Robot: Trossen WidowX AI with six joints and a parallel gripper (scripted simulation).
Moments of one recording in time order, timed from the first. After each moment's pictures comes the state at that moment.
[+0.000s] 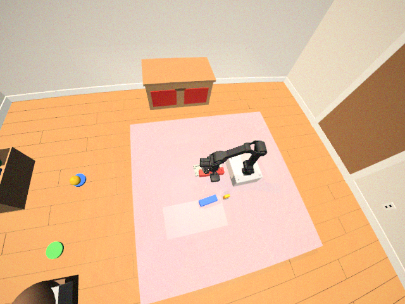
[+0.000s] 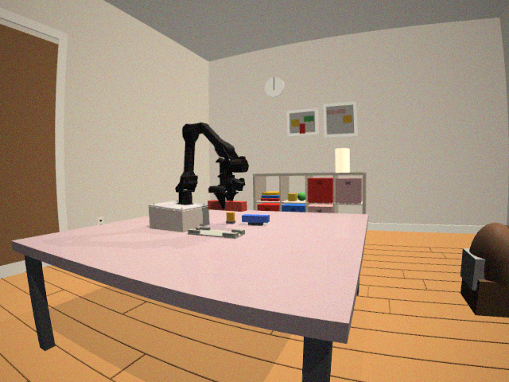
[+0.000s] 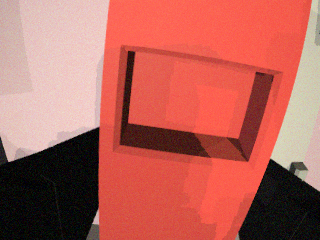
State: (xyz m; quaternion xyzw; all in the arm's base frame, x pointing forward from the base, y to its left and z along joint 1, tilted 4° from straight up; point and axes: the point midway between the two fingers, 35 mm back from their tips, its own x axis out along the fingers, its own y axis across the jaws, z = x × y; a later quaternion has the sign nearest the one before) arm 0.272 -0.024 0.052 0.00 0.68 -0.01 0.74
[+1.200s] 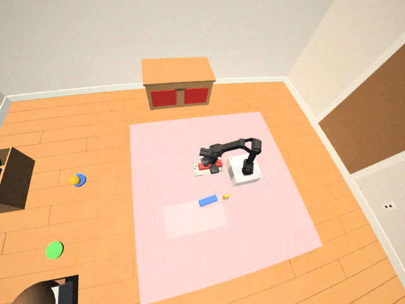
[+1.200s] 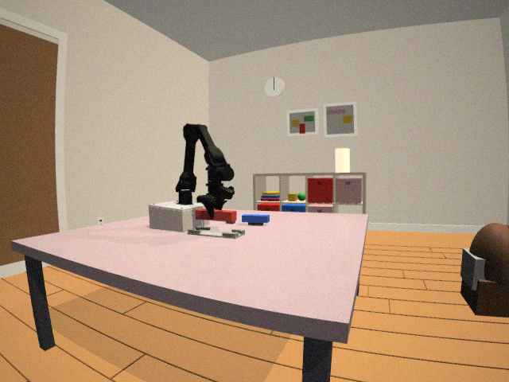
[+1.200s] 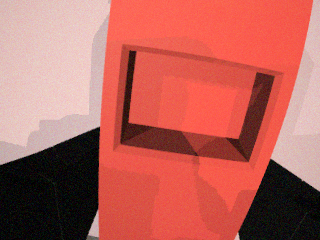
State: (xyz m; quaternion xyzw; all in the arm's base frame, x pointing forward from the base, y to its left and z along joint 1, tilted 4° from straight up) arm 0.263 -0.096 0.017 -0.03 0.68 0.02 0.74
